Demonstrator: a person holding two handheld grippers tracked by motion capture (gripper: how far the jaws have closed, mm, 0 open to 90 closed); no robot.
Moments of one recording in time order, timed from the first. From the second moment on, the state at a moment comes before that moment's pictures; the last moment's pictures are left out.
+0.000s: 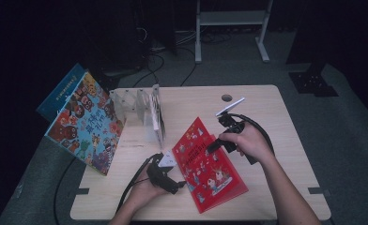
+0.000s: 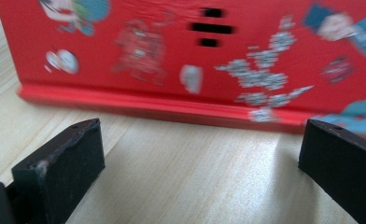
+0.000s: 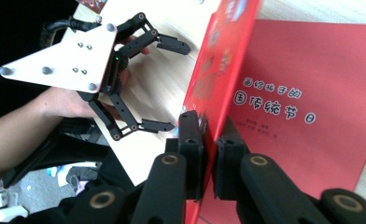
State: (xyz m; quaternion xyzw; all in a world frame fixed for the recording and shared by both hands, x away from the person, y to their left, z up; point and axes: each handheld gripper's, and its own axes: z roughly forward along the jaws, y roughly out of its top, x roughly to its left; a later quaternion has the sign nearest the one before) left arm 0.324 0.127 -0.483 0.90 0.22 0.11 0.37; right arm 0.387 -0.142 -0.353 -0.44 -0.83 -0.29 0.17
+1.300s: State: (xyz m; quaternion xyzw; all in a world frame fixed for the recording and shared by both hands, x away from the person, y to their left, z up) left arm 0.360 0.125 -0.457 0.84 0.24 0.03 0.48; right arm 0.374 -0.174 -0.298 -0.43 -0.82 -0.35 0.13
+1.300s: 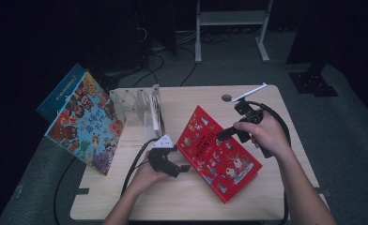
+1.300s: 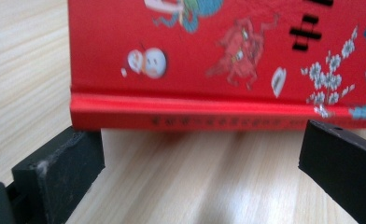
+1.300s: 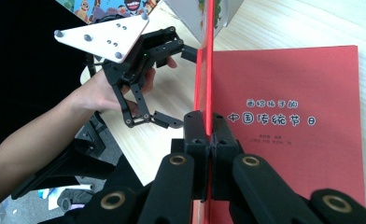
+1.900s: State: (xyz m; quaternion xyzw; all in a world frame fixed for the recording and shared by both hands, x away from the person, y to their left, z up) left arm 0.370 0.134 -0.447 0.81 0.25 -0.01 0.54; right arm 0.370 -0.177 -0.297 -0.42 -0.82 -0.37 0.14
